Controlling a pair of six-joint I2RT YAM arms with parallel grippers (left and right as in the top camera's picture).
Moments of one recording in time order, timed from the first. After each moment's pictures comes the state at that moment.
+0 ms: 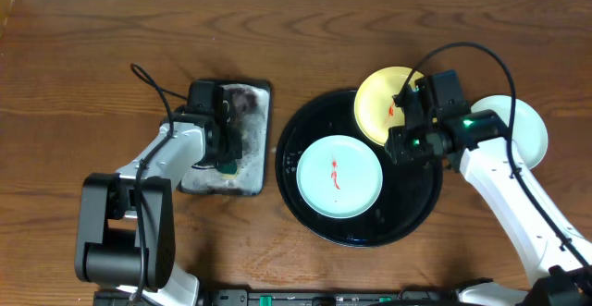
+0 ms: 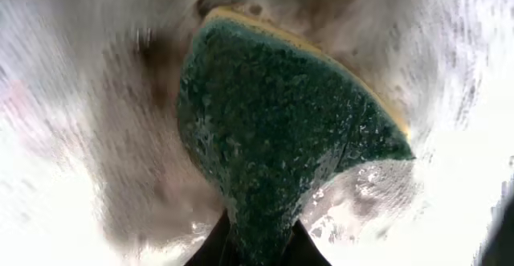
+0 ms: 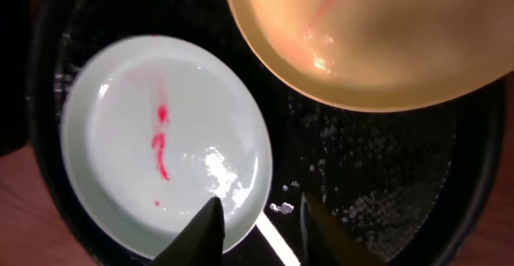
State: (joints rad) left arm -0.11 1.74 0.94 -0.59 0.07 -0.24; right arm 0.27 1.46 1.06 -0.84 -0.20 0.18
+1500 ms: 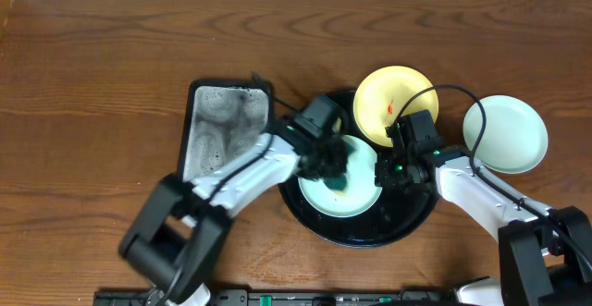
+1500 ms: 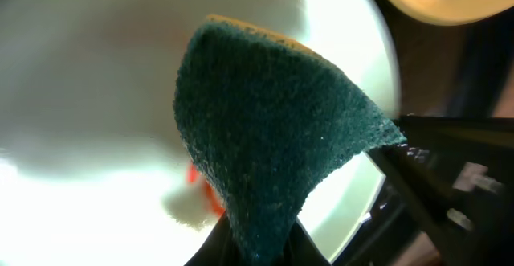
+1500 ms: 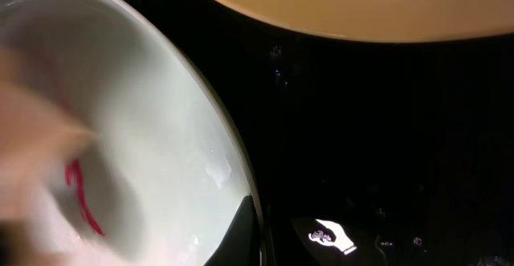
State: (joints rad) left arm -0.68 1.81 1.11 -0.50 0.36 -0.73; right arm 0.30 1.59 0.73 -0.42 -0.23 0.39
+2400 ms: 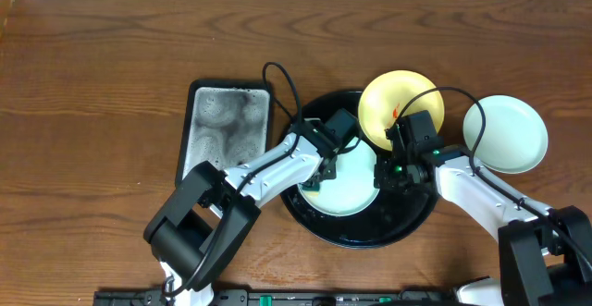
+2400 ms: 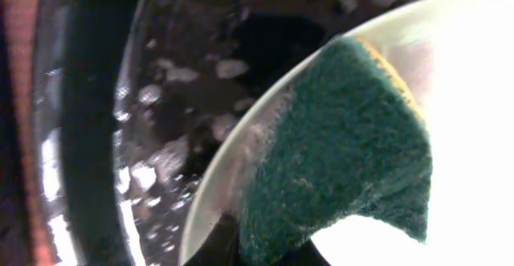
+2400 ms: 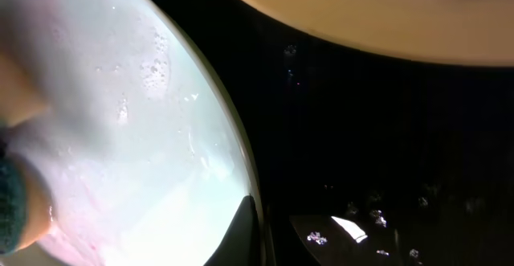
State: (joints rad) left arm -0.74 1.91 1.18 -0.72 -0.16 -0.81; right arm 0.30 1.59 0.74 -0.45 -0.26 0.41
